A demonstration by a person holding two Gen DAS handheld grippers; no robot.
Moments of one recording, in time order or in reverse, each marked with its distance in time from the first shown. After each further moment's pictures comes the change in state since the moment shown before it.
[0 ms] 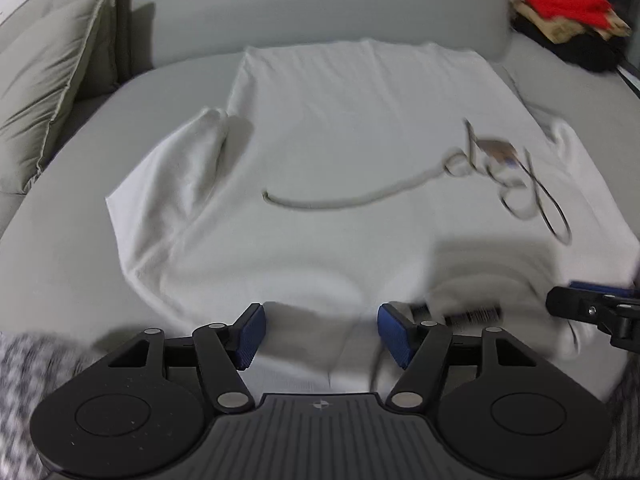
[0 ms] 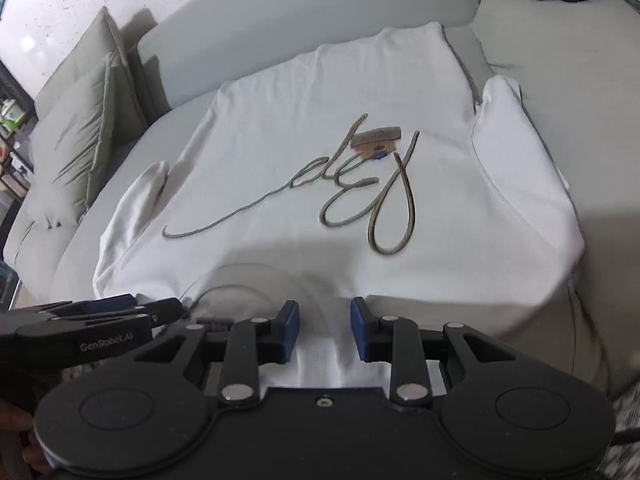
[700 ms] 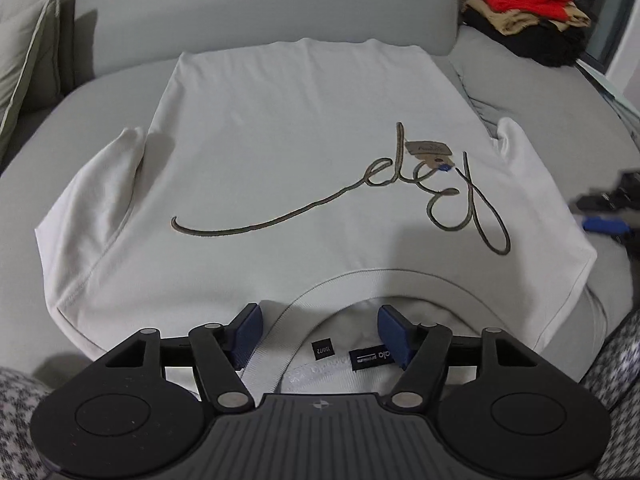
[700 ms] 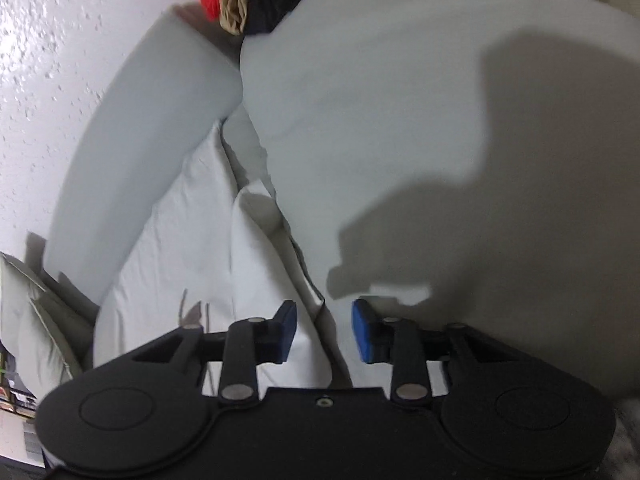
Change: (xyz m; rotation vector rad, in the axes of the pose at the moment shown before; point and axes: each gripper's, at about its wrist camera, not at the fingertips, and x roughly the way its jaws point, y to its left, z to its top) left arm 0.011 -0.036 0.028 0.027 -0.018 -0.118; right arm -0.027 -0.178 0.048 0.628 -0.155 -0.084
